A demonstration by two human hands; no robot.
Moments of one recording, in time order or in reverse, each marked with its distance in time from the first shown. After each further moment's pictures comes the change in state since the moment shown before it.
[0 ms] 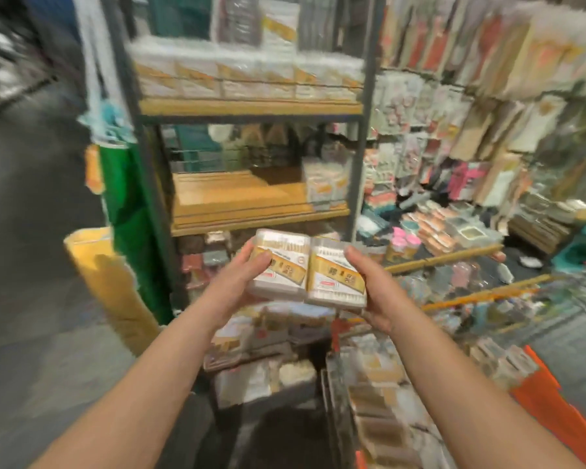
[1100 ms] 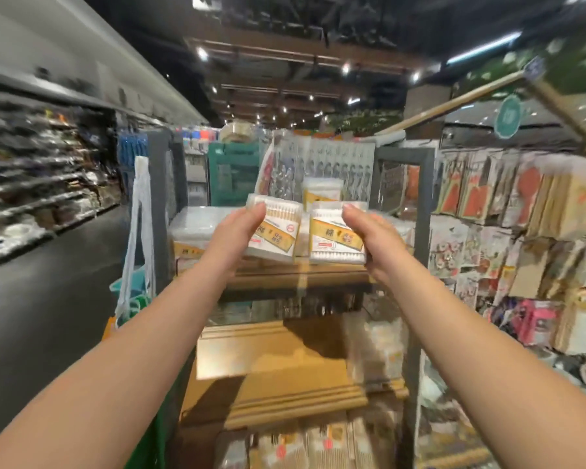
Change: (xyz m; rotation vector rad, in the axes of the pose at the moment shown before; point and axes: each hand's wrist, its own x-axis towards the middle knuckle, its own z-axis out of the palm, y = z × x) left_hand 0.189 0.295 -0.073 0.163 0.345 0.508; right_hand 0.205 -0.271 0.140 -0.121 -0.132 -0.557
